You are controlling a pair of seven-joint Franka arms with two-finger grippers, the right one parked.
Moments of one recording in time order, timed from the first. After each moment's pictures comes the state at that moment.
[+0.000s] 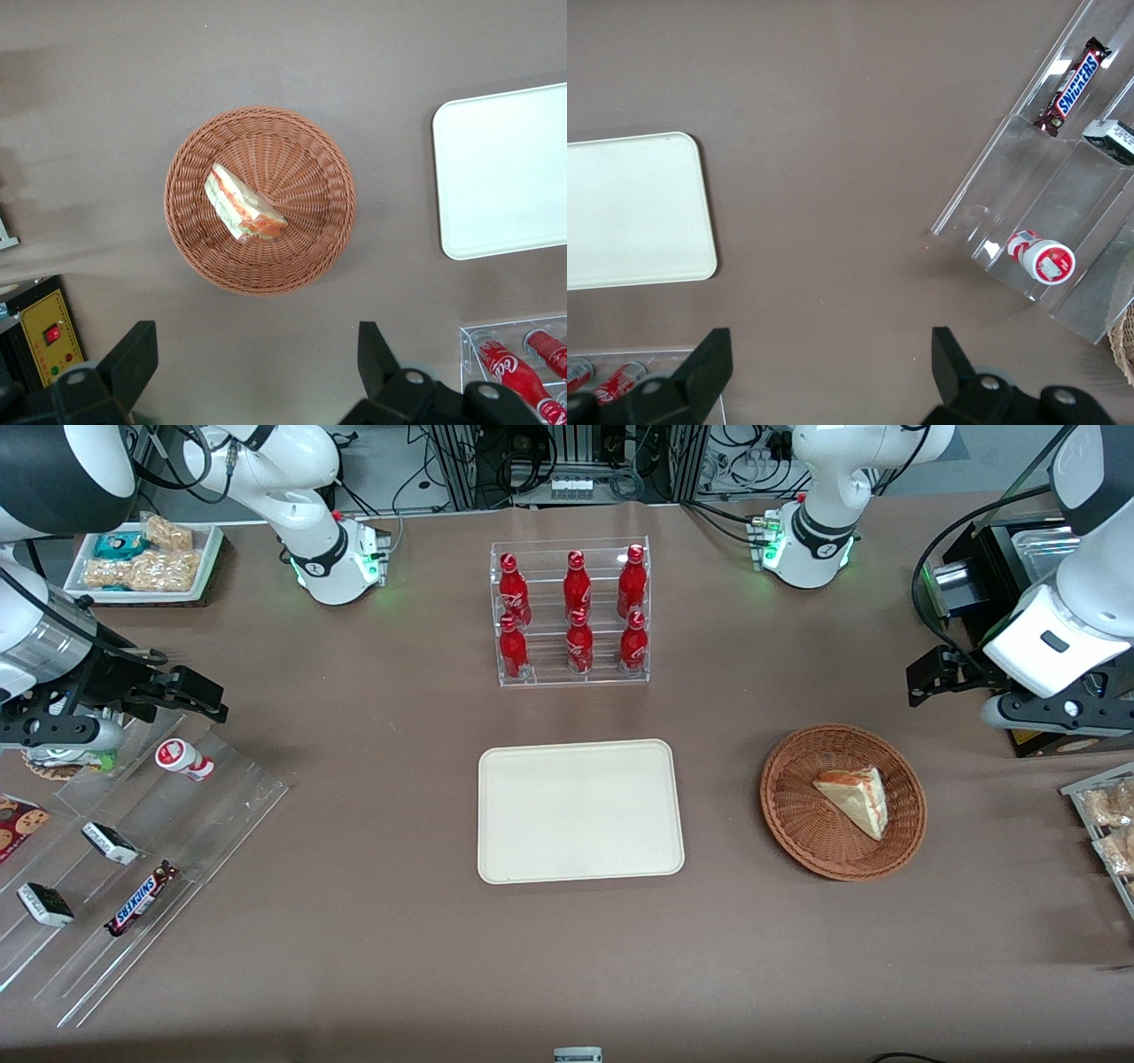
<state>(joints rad) -0.05 0.05 -0.07 -1.56 0.01 1.58 -0.01</state>
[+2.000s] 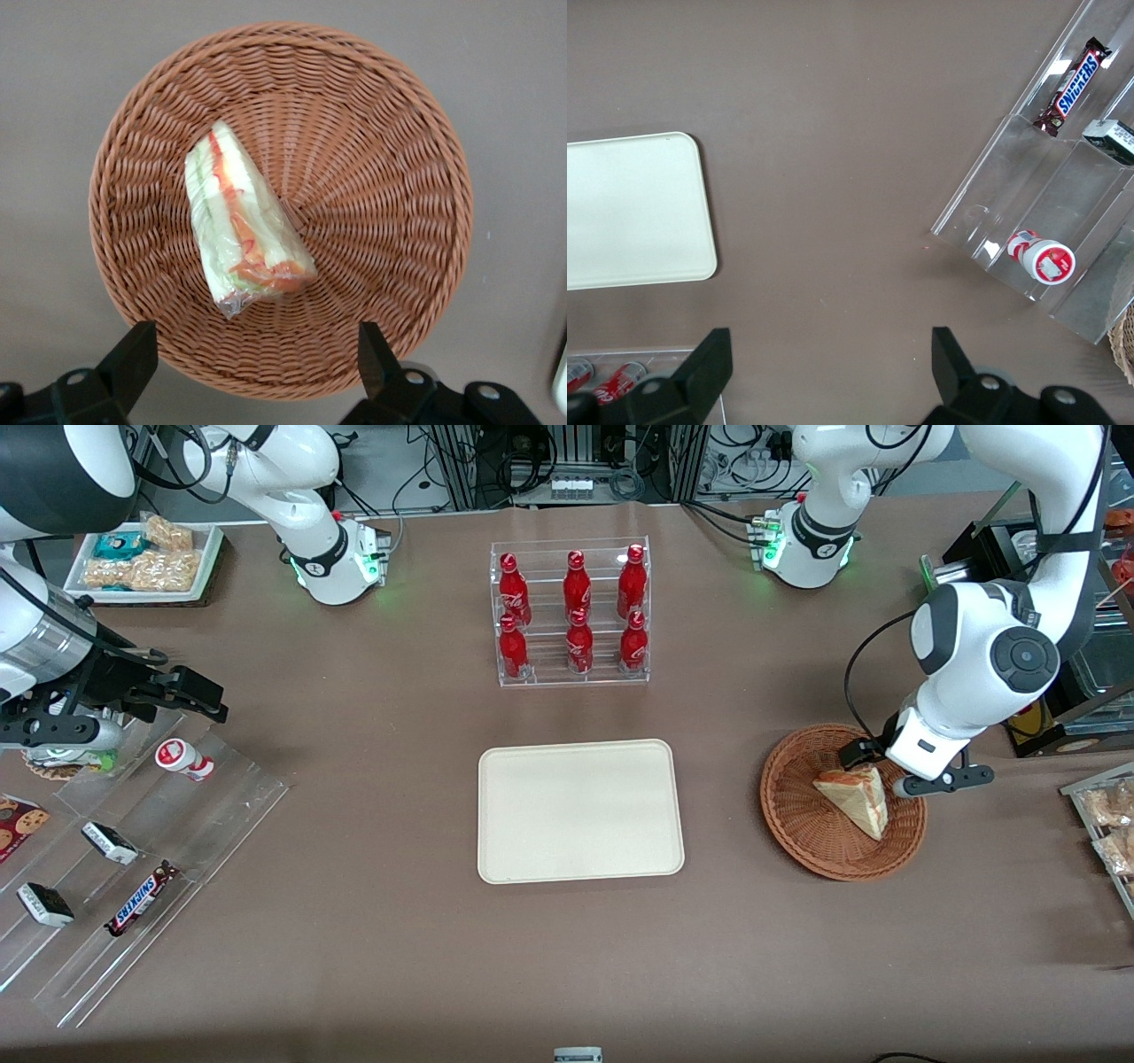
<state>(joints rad) -0.01 0.10 -0.05 -2.19 0.01 2.29 -0.35</state>
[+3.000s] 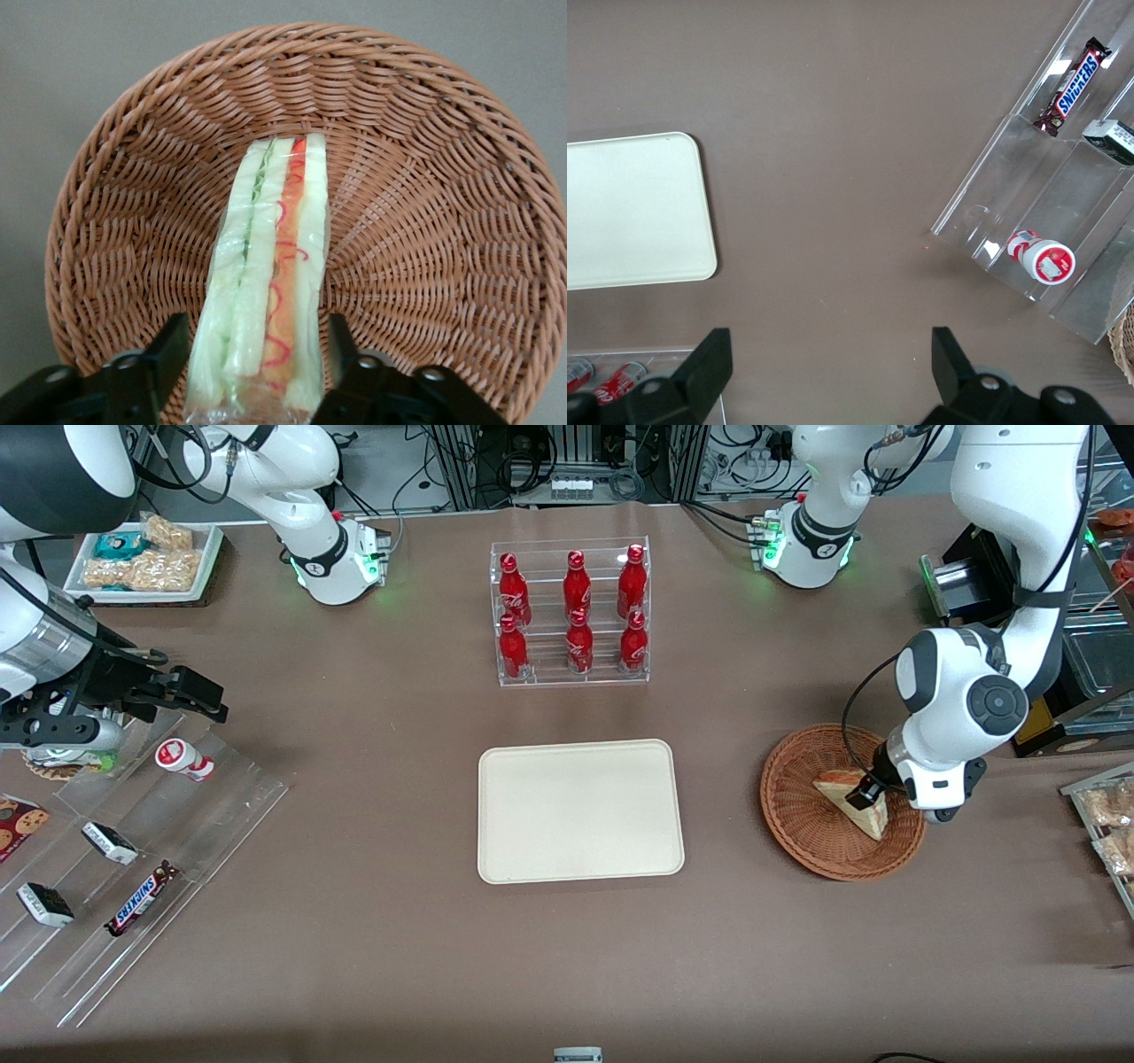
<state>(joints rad) -0.01 0.29 -0.03 -2.17 0.01 2.41 -0.88</state>
